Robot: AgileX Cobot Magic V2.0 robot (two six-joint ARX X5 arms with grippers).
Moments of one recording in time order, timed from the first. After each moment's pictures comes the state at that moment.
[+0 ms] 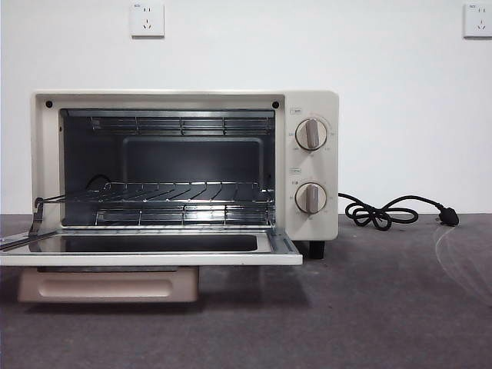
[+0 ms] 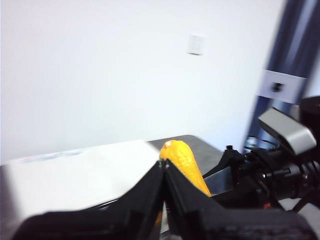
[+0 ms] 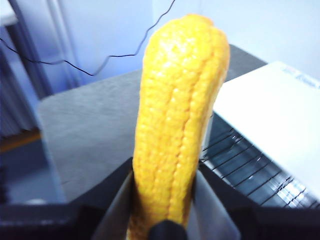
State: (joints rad) left arm -0.84 0.46 1.27 -0.79 -0.25 -0.19; right arm 1.13 1.34 1.33 -0.34 0.13 -0.03
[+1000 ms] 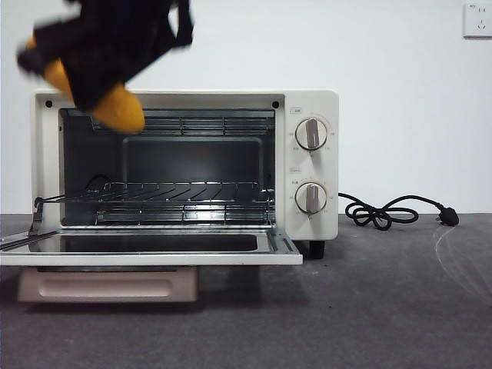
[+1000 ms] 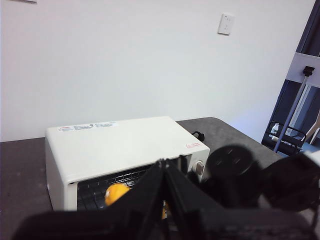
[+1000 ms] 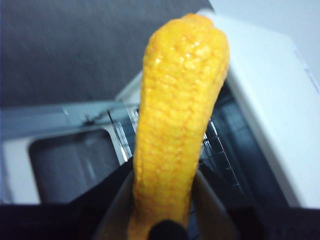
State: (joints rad) left arm -0.84 0.36 1.28 -0.96 -0.31 -0.20; right arm 1.13 1.80 1.33 -0.07 0.47 -0.59
